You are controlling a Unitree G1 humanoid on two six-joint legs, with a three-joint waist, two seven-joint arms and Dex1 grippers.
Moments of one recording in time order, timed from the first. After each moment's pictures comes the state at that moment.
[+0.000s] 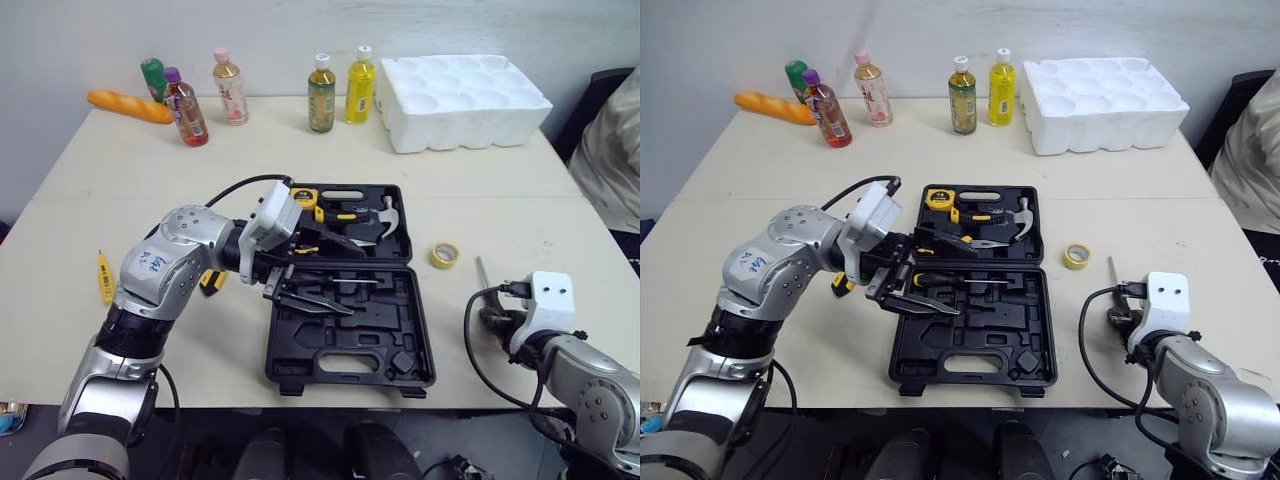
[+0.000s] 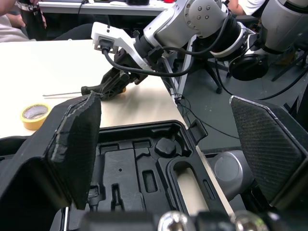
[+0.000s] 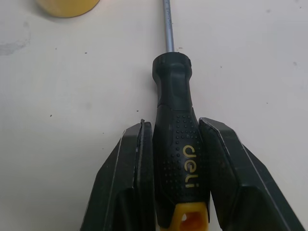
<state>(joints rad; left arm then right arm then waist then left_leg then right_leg) -0.73 0.57 -0.18 -0.15 -0.62 0.56 -1.27 -0.10 -0.34 -0.48 -0.68 0.42 1.44 0.05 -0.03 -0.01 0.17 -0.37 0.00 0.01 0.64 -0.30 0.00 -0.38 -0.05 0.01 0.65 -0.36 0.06</state>
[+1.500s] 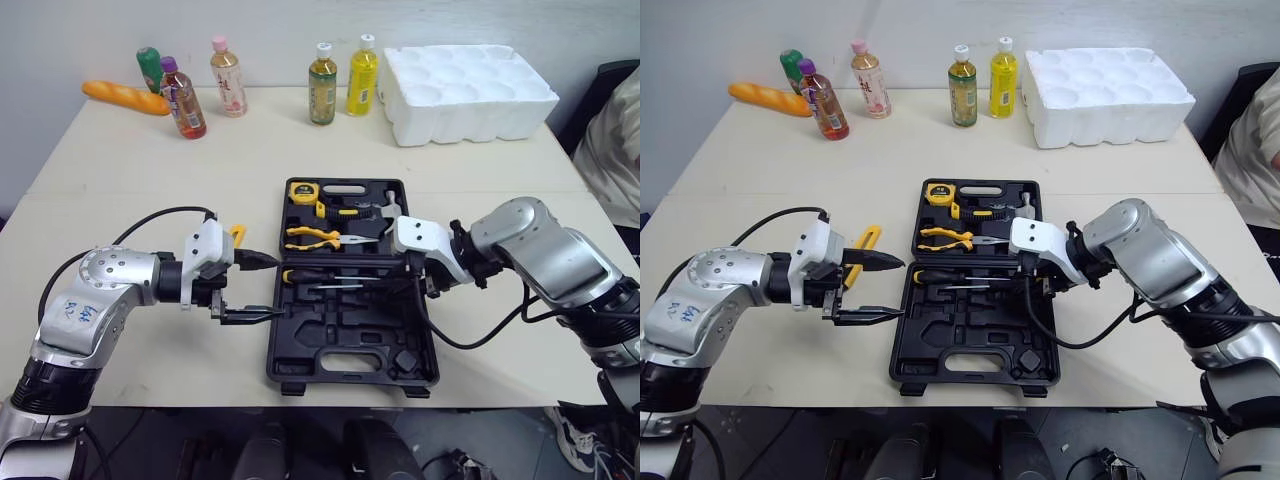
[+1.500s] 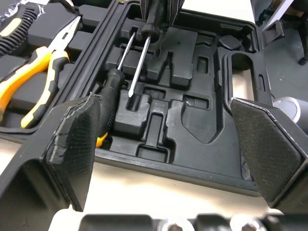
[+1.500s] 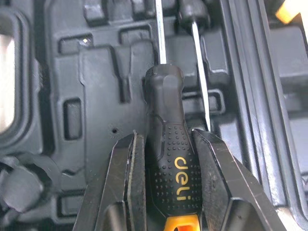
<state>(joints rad) -0.41 0.82 -0.01 -0.23 -0.50 0.50 -1.13 -0.87 -0.88 0.51 -0.11 0.21 0.77 1.28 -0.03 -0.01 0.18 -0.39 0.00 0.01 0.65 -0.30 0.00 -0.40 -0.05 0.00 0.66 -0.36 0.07</state>
